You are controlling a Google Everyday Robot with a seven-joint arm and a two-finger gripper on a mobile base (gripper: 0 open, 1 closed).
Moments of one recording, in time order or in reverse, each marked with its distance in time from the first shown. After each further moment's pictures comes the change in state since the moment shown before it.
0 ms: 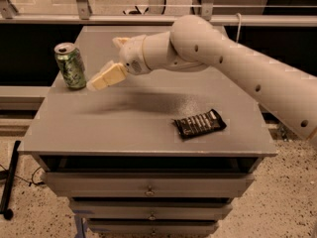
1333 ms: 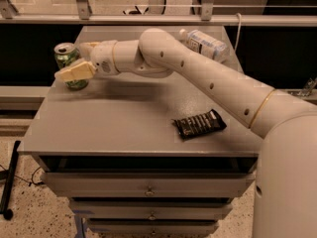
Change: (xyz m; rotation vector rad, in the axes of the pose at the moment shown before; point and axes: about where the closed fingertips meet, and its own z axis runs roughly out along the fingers) arm -0.019 -0.006 0.095 -0.072 -0.168 0.092
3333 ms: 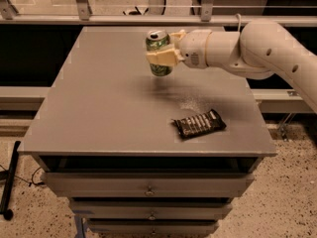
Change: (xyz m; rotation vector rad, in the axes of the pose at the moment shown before) arm 0.004 -0.046 -0.243 0.307 0.075 -0.028
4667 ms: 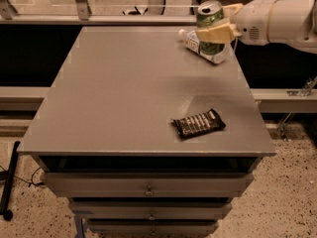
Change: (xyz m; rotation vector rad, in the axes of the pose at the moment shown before) arm -0.030 -0.066 -0.120 0.146 0.083 -0.103
